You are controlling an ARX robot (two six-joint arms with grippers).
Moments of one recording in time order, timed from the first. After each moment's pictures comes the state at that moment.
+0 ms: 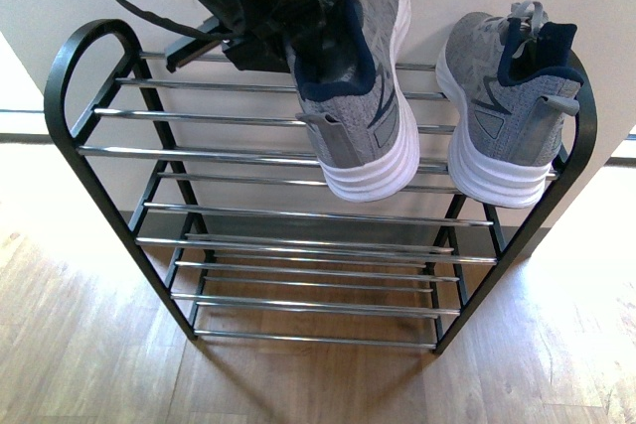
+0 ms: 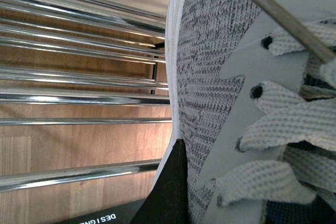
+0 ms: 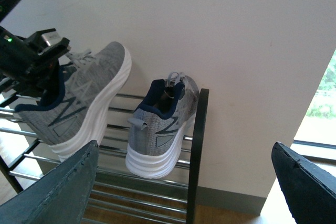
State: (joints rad) left arm -0.40 2.15 1.57 -0.32 0.31 -0.60; right arm 0.00 0.01 0.02 0.00 0.00 -0.01
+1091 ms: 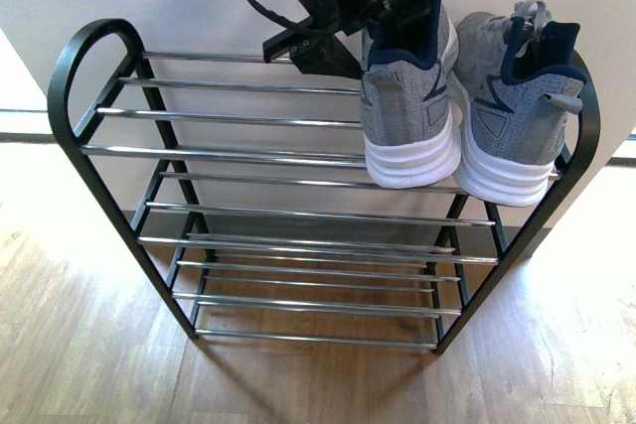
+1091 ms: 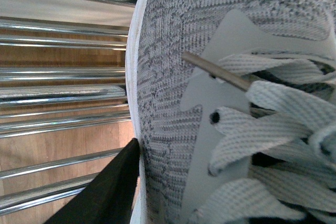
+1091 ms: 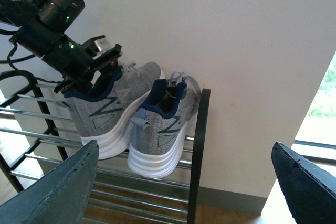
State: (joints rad) left arm -0.46 2.48 2.05 -0.48 0.37 -0.58; right arm 0.00 0.01 0.02 0.00 0.00 -0.01
